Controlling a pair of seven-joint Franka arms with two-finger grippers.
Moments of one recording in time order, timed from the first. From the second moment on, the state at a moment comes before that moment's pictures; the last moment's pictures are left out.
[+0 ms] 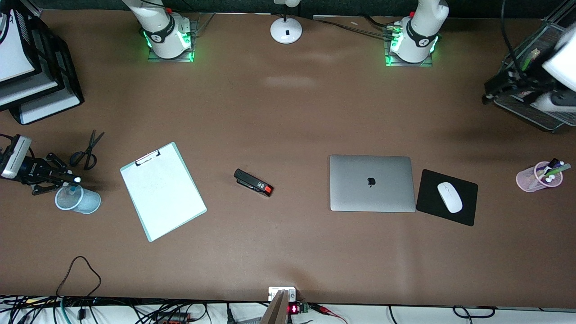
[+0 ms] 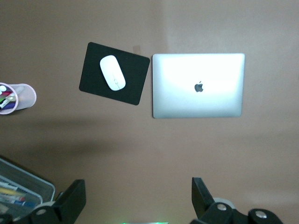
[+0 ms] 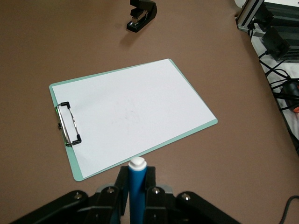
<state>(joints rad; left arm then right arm) -0.07 -0.03 0.00 -1.54 -0.01 1.46 -0.06 -0.42 0.66 -0.06 -1.48 0.73 1.76 -2.45</state>
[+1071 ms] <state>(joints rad) -0.01 -0.07 0.01 -1.64 0.04 1.50 -0.04 -0.45 0.76 -0.06 -1.36 0.77 1.71 -2.52</state>
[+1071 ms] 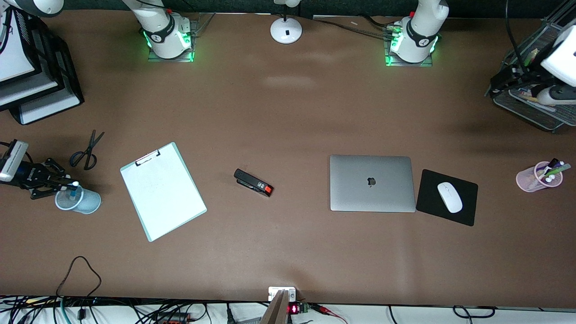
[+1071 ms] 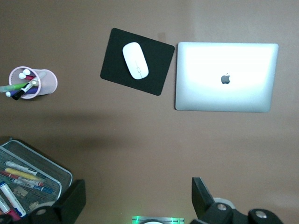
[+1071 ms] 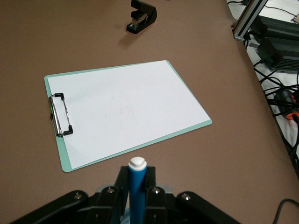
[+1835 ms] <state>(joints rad) 0.00 -0.03 -0.10 -1.61 0.04 1.49 -0.03 -0.48 0.78 -0.05 -1.33 0.77 1.71 -2.32</state>
